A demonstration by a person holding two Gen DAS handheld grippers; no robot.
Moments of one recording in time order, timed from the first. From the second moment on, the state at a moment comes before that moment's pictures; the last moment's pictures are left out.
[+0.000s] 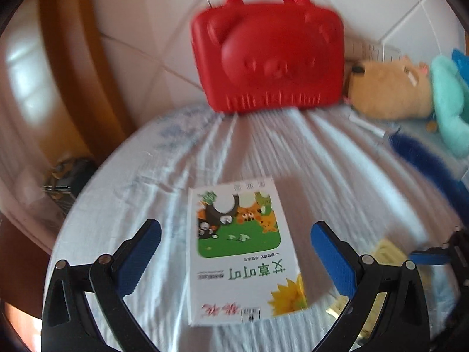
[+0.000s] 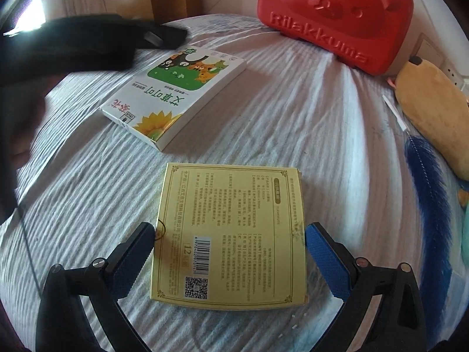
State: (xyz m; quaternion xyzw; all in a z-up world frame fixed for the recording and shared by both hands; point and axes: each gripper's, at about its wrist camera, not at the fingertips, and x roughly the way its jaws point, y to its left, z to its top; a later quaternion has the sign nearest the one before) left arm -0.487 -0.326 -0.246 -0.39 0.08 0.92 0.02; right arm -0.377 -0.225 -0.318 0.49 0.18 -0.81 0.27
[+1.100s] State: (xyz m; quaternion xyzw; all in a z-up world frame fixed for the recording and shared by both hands) left arm -0.494 -0.312 -0.295 -0.41 0.10 0.90 0.06; right arm -0.370 -0.222 -0.318 0.51 0.21 -0.80 0.24
